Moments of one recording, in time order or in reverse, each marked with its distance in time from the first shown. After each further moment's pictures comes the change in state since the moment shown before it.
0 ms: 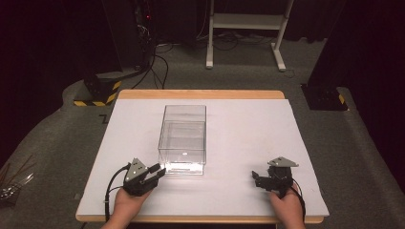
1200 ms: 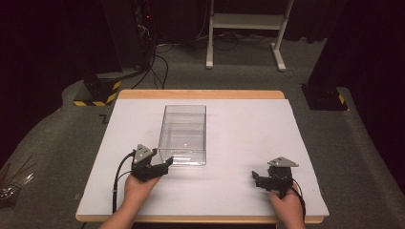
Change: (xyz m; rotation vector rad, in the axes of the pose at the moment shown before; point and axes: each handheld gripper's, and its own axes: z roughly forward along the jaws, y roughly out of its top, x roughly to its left) left arm 0.011 0.025 0.035 -0.022 0.090 -0.115; right arm 0.000 0.000 0.000 -0.001 0.002 0.004
